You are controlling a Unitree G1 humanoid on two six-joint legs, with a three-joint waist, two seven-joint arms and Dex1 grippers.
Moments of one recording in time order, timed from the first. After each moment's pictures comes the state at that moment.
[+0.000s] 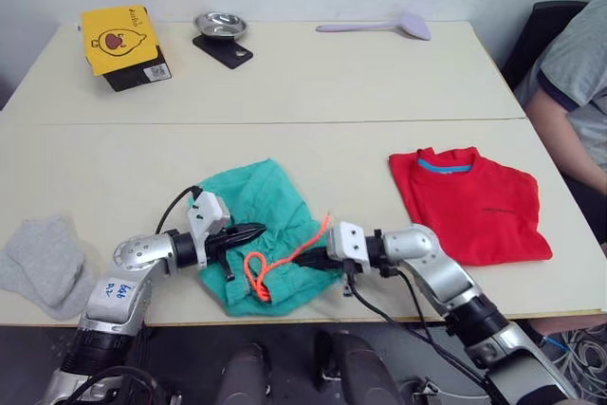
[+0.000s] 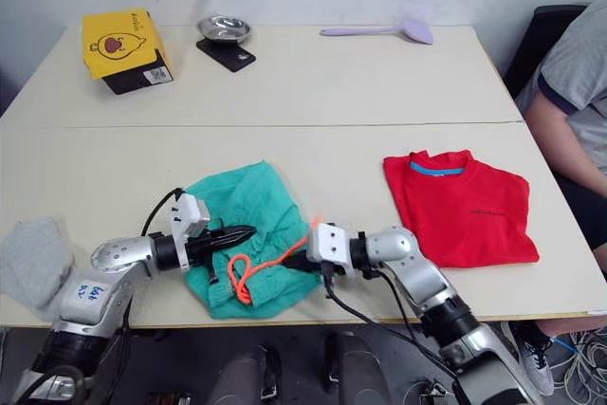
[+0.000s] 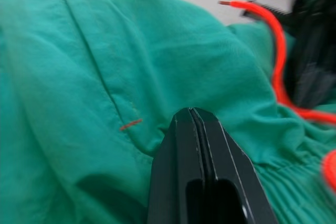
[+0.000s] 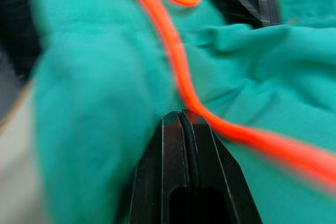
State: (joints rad) left arm -0.18 0.58 -0.01 -0.07 -0.33 0.30 -0.83; right arm -0.40 -0.47 0.42 0.10 0.16 -0.09 1.17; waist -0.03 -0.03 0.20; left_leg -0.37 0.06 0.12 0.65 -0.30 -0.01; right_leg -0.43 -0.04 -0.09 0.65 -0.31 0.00
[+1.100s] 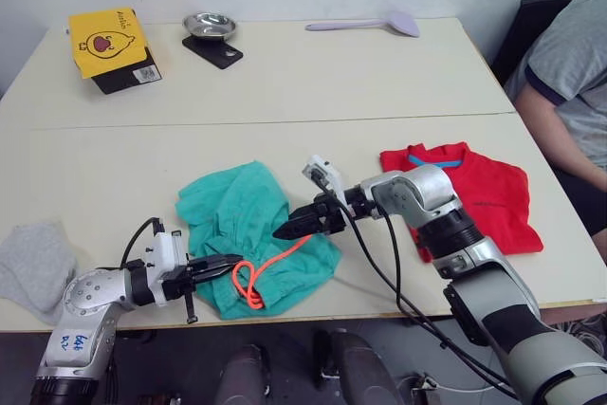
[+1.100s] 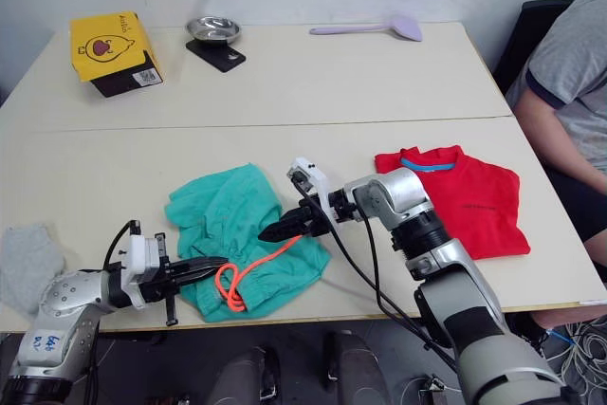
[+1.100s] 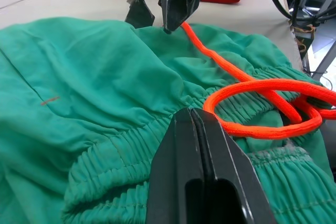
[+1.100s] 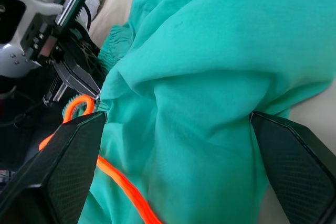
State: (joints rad) left arm 0.09 0.62 0.14 -0.11 -0.45 -0.01 -1.11; right arm -0.93 -0.29 0.35 0.37 0.53 1.15 1.01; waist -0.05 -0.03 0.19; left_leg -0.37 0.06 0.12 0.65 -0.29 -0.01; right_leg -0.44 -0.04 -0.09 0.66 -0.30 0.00
